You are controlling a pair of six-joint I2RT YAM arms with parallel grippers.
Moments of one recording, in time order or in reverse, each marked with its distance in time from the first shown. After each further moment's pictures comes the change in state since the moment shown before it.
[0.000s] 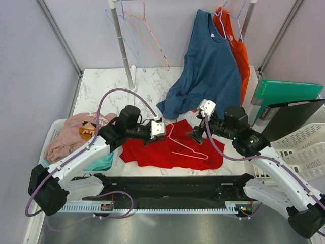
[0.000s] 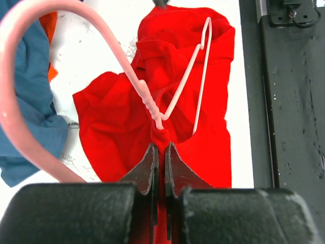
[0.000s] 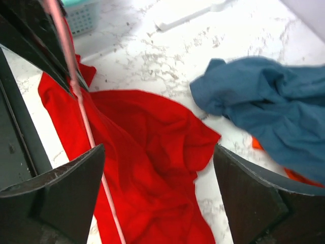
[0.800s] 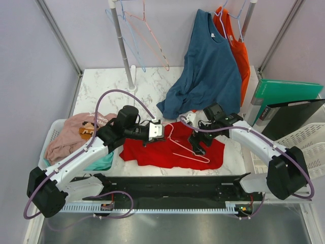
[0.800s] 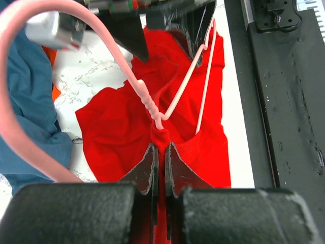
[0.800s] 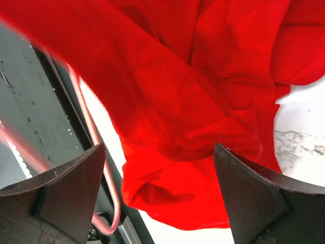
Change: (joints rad) left arm 0.000 -0.033 -0.004 0.000 0.064 0.056; right arm -0.105 0.421 0.088 -0.475 -0.156 -0.233
